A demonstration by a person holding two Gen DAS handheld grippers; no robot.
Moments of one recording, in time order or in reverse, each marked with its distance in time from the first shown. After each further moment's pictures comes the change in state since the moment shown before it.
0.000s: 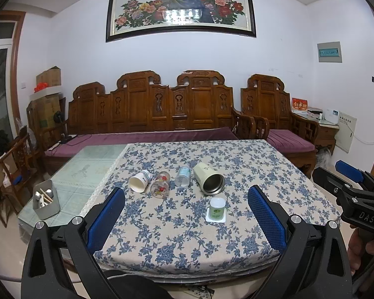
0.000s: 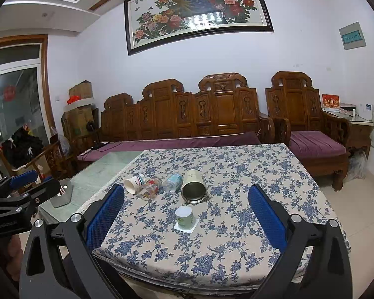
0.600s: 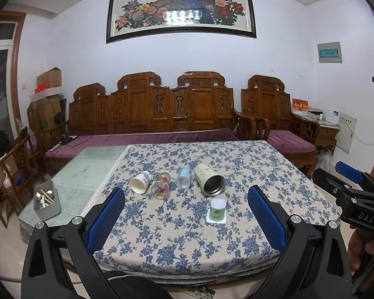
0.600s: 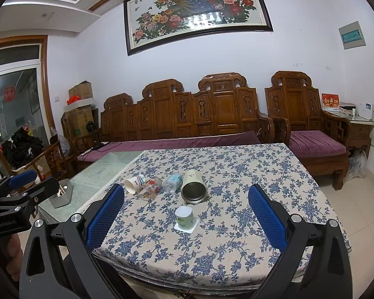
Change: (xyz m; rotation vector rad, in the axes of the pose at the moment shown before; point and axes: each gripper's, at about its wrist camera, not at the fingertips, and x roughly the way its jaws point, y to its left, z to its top) left arm -0.001 0.000 0.001 0.000 -0.003 0.002; right arm 0.000 -0.001 0.000 0.001 0.000 0.001
